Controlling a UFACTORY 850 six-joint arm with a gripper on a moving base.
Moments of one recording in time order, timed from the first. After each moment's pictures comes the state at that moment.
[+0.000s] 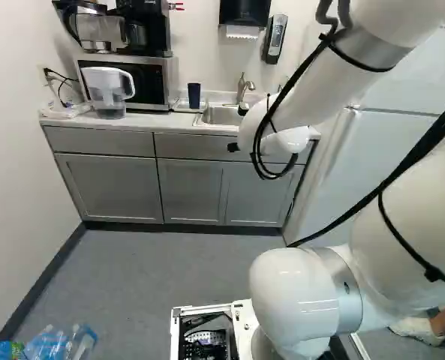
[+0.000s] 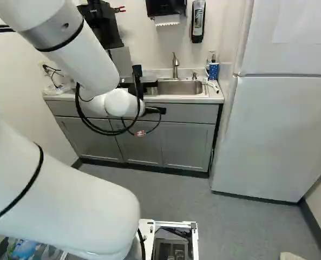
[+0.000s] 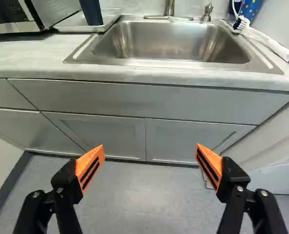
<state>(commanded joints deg) -2.7 13.9 -22.1 -0.6 22.9 -0.6</state>
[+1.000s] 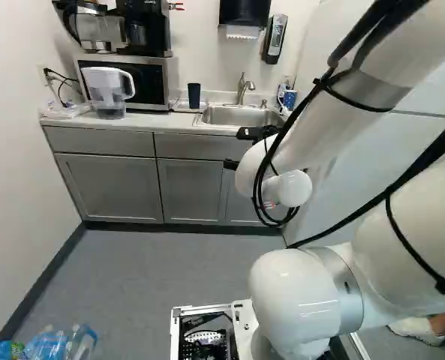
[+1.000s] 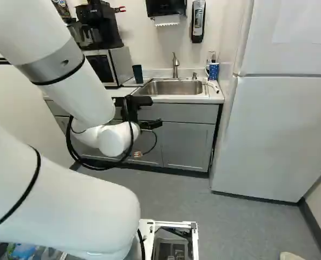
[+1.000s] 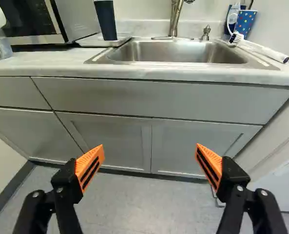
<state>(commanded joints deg) -0.6 15.6 -8.5 -0.1 44.5 -0.1</state>
